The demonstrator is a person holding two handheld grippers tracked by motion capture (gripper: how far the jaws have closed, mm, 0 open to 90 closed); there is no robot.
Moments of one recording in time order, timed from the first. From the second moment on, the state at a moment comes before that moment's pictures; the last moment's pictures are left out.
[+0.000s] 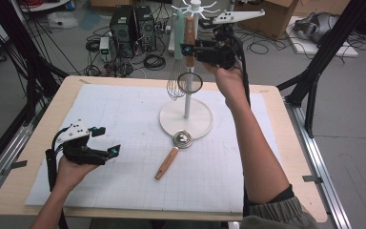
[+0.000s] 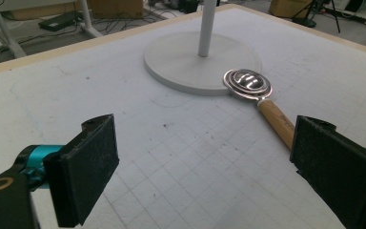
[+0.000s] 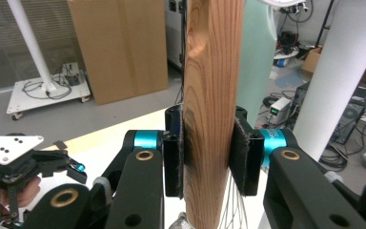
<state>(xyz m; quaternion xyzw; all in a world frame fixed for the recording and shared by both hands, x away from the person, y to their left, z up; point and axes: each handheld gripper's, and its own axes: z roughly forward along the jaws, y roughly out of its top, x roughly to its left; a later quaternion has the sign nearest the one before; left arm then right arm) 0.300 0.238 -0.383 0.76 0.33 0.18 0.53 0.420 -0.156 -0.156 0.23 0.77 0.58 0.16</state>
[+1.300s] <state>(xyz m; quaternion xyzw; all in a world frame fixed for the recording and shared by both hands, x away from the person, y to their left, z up) 0.301 0.249 -0.384 0.75 0.34 0.18 0.53 0.435 -0.166 -0.159 0.25 0.76 0.57 0.16</state>
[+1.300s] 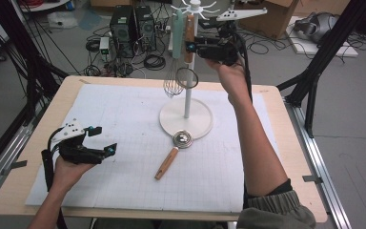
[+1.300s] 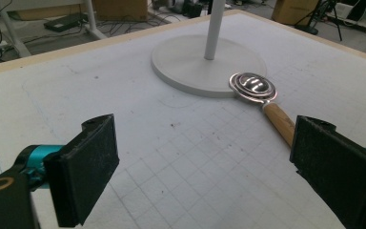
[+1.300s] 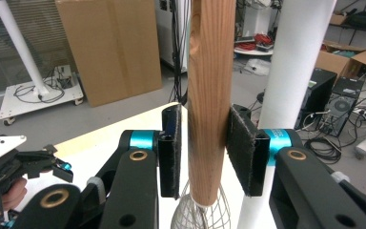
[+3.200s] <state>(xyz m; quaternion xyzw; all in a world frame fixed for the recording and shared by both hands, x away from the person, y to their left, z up) 0.299 0.253 -0.384 0.75 0.34 0.19 0.53 0.440 -0.218 -0.120 0.22 0.76 0.60 0.14</state>
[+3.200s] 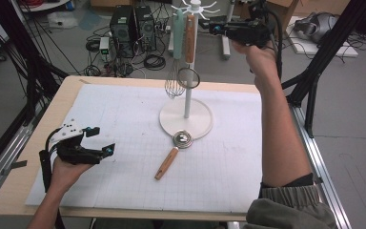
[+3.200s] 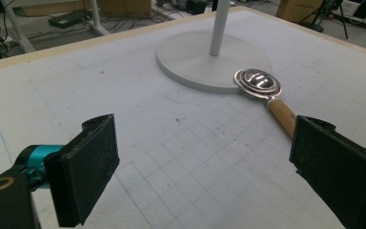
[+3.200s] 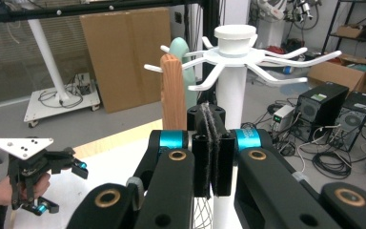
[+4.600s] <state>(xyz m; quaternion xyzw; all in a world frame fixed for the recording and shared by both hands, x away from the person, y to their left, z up) 0.297 0.253 -0.381 0.75 0.34 0.19 0.53 0.430 -0.181 -0.105 0.21 0.77 0.59 0.16</state>
